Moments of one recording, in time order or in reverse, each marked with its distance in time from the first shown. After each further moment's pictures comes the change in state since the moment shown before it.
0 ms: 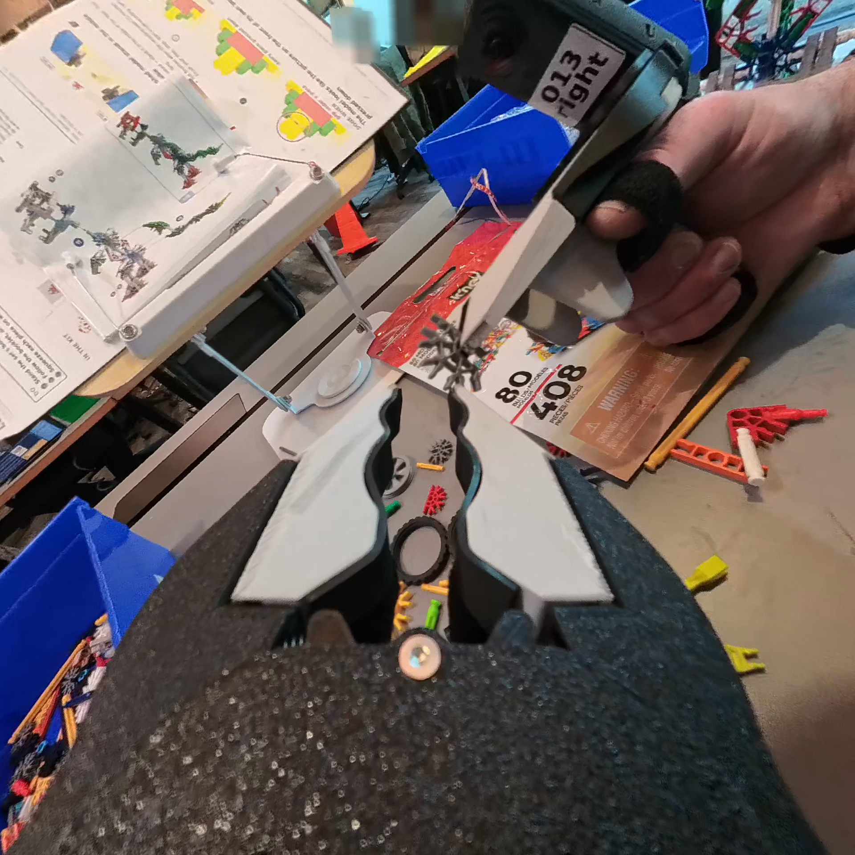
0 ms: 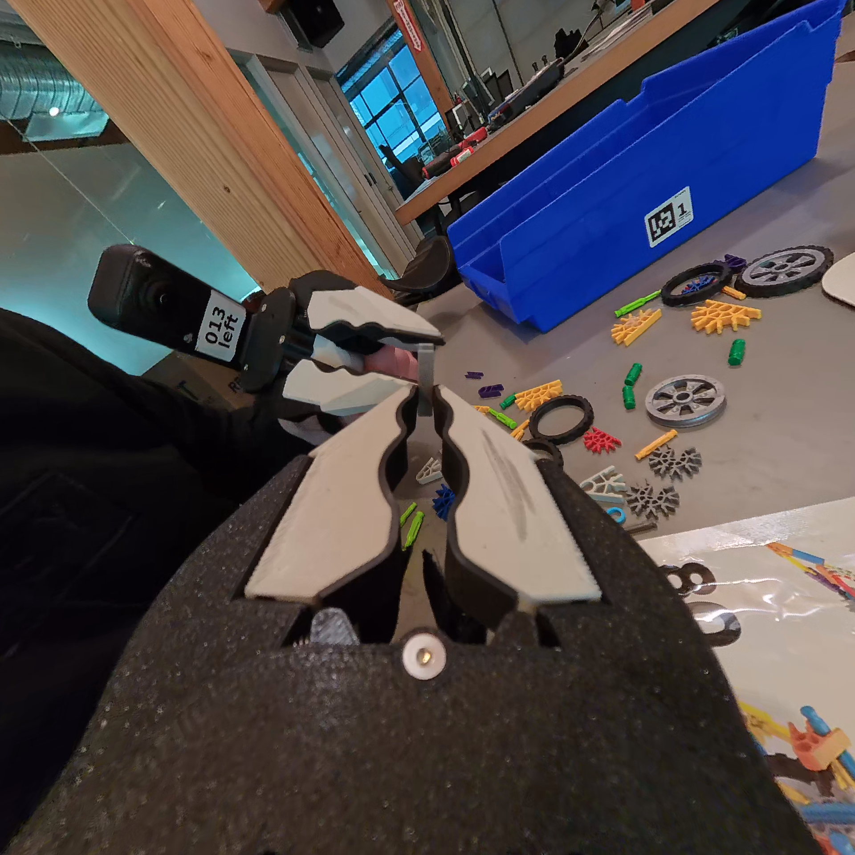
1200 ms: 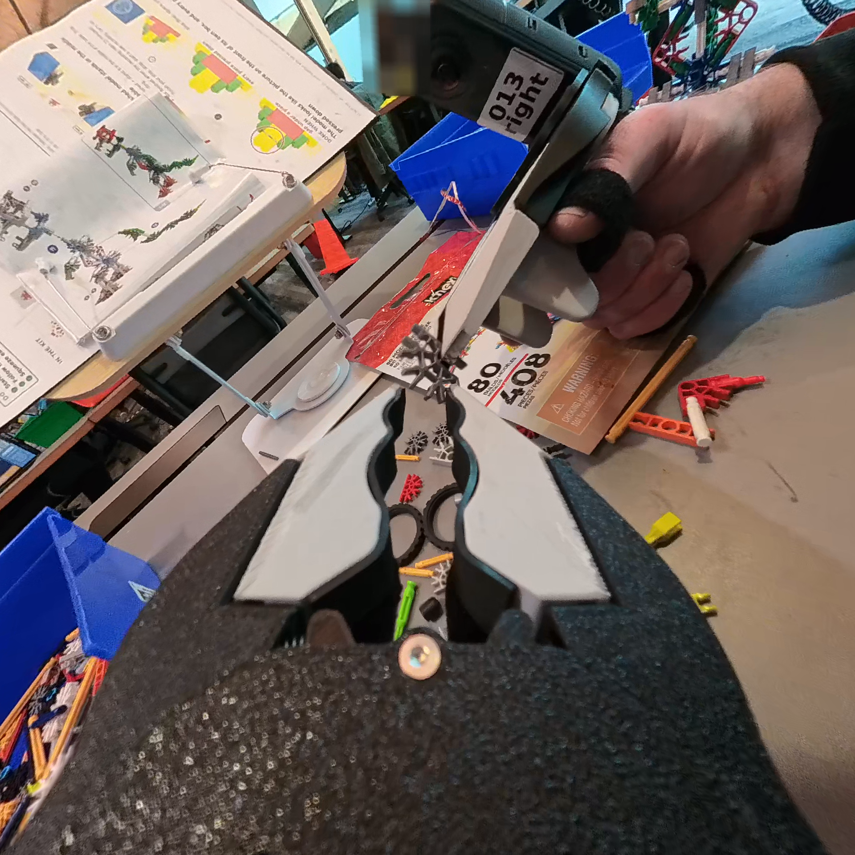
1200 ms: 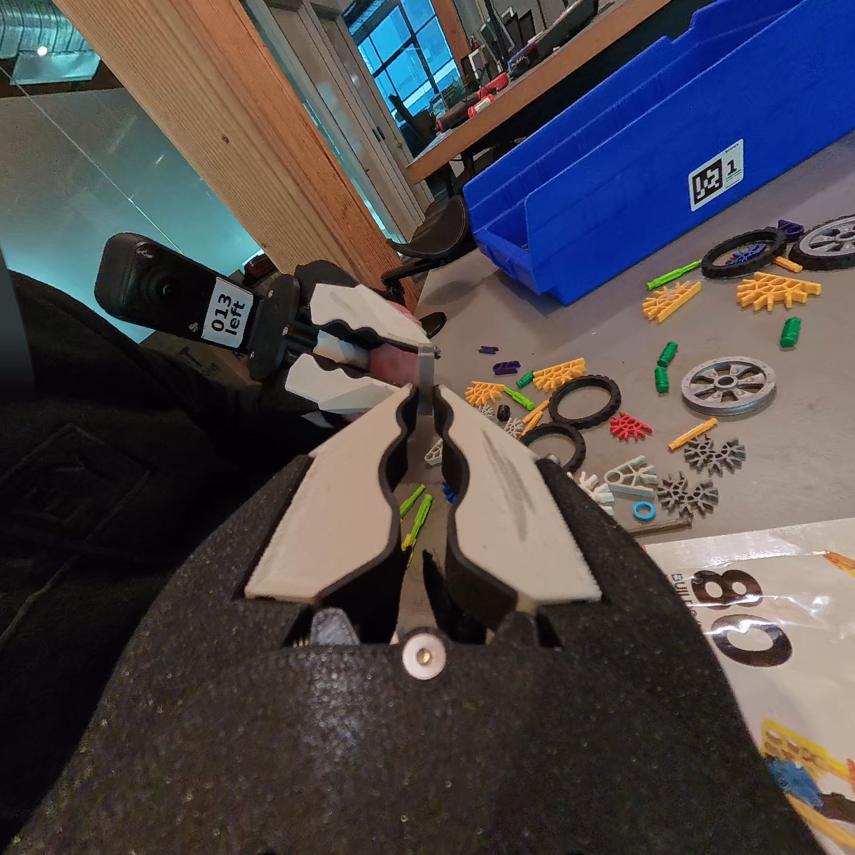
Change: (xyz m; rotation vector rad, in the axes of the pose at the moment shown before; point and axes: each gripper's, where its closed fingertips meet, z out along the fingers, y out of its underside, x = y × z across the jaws) left arm 0.016 0.007 -0.013 0.048 0.046 0.010; right arm -0.007 0.017 0.011 -0.077 -0.024 -0.016
